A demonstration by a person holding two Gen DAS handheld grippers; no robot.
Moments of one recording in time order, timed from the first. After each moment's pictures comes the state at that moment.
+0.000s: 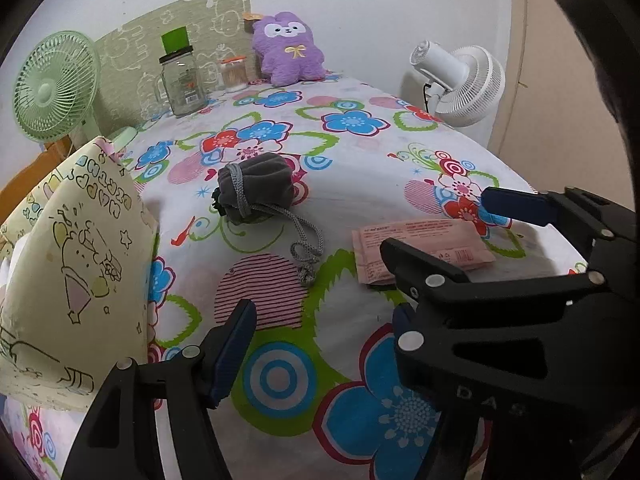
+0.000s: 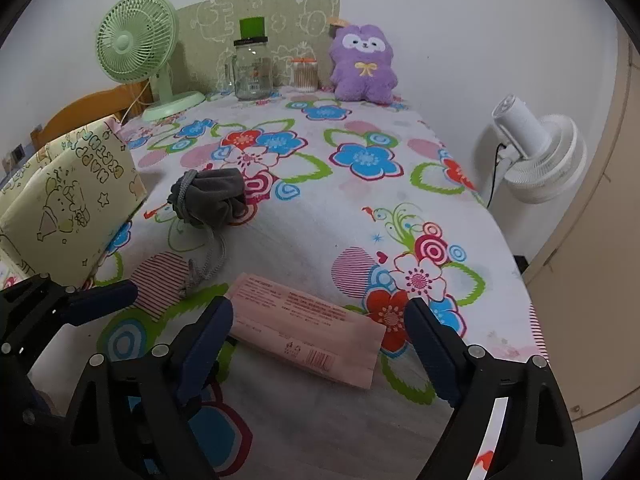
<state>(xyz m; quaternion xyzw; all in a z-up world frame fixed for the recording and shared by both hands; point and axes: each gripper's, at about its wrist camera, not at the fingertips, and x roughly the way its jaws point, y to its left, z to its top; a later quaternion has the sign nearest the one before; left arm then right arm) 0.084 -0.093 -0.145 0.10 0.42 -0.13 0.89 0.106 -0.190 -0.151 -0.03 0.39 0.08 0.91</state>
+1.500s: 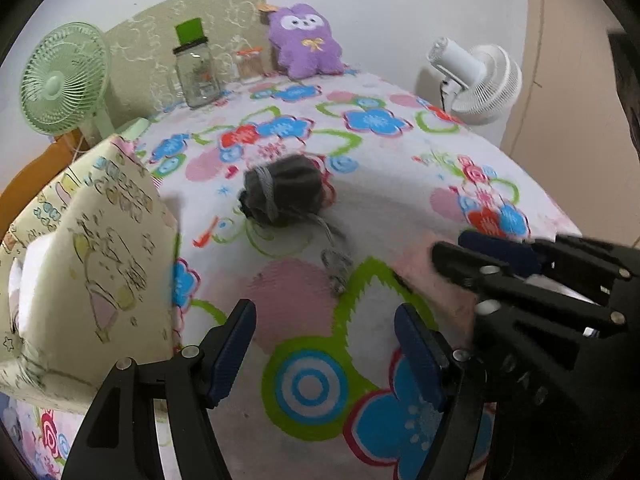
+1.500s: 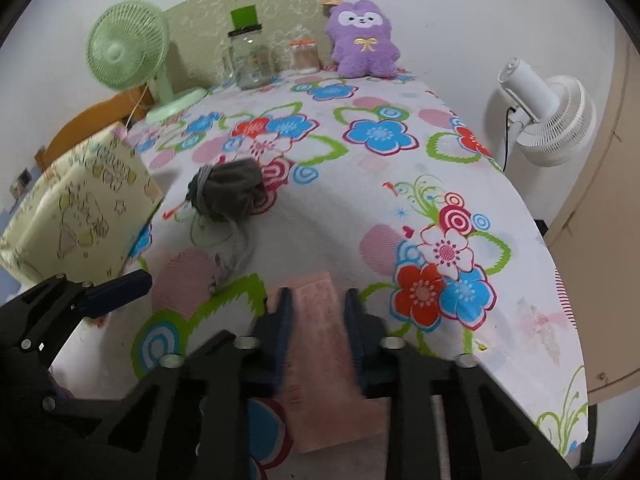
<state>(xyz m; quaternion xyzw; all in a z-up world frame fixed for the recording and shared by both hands) 0.096 -0.081 -0.136 0.09 0.43 -0.10 0.89 0.106 -0.188 -0.147 0.03 0.43 0.09 0.90</state>
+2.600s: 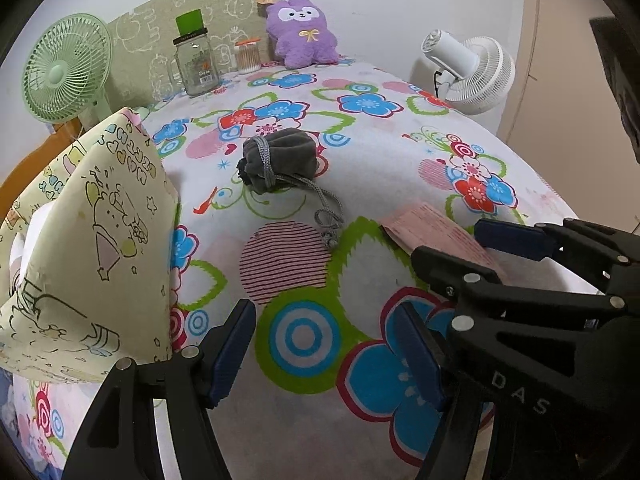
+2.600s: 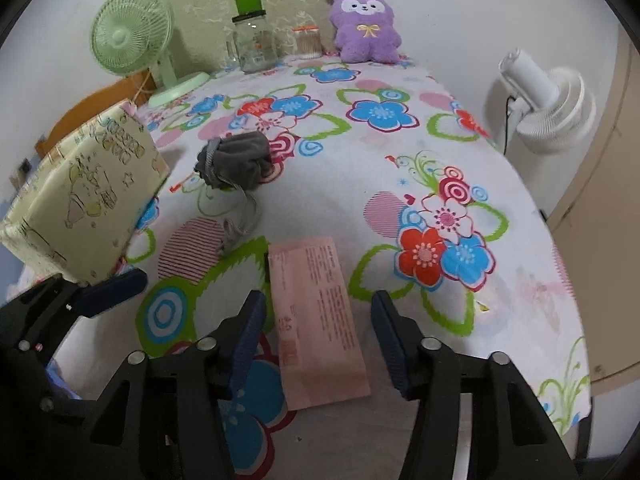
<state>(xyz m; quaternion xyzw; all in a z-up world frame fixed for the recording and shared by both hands) 0.071 -0.080 -0.141 0.10 0.45 -0.11 0.88 0.086 -0.181 -0.151 0.02 0.45 0.09 0.89</state>
